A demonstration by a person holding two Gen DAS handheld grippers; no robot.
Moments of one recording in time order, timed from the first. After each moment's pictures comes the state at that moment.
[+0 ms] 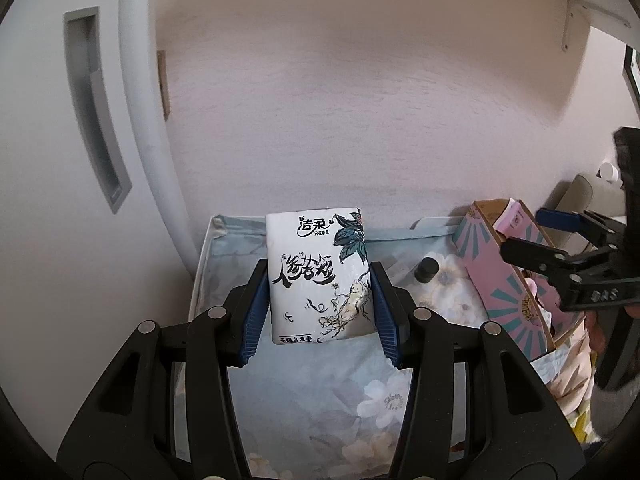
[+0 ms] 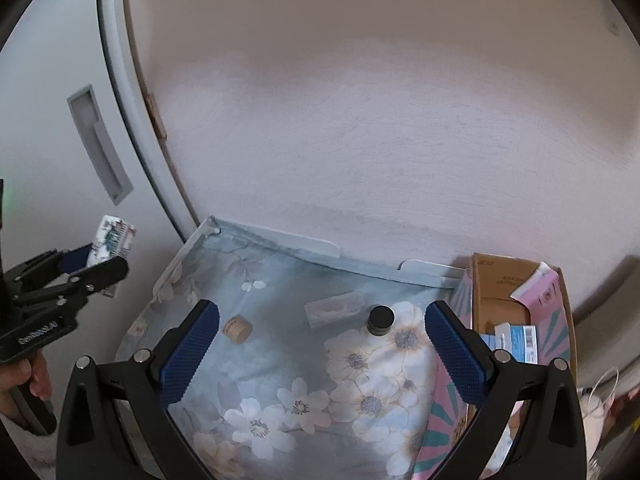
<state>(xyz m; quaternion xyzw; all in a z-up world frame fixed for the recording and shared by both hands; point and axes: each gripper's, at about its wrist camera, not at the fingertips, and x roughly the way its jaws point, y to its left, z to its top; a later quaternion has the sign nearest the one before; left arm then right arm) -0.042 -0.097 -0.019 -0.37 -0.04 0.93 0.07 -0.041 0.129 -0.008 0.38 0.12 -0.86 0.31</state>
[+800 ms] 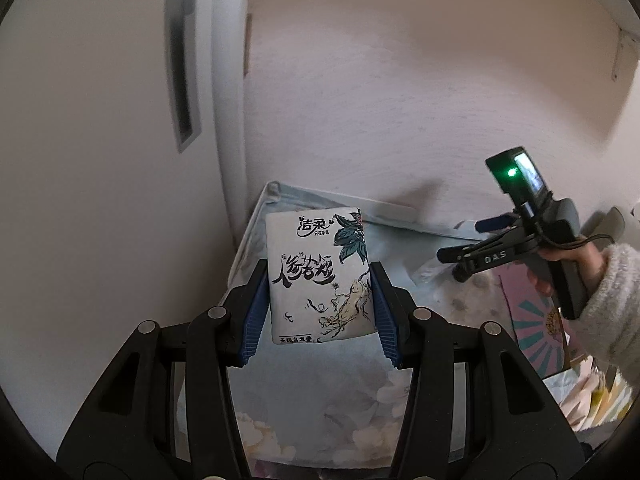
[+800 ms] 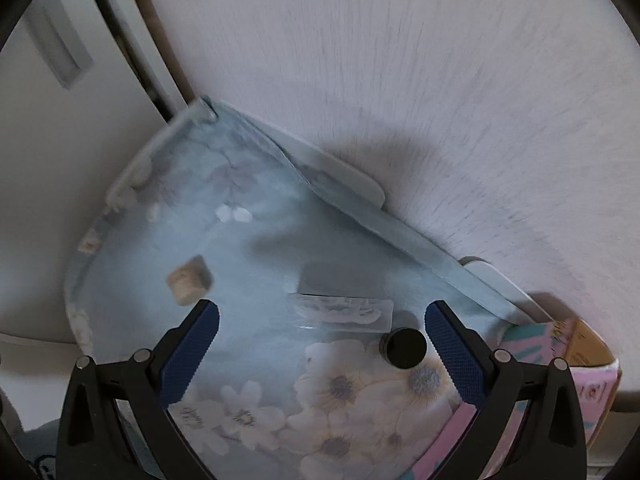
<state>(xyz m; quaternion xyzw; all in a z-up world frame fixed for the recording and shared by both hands) -0.006 -0.124 -0.041 -0.38 -0.09 0.92 -0.03 -0.145 0.043 -0.124 0.52 0.27 -0.72 0.39</state>
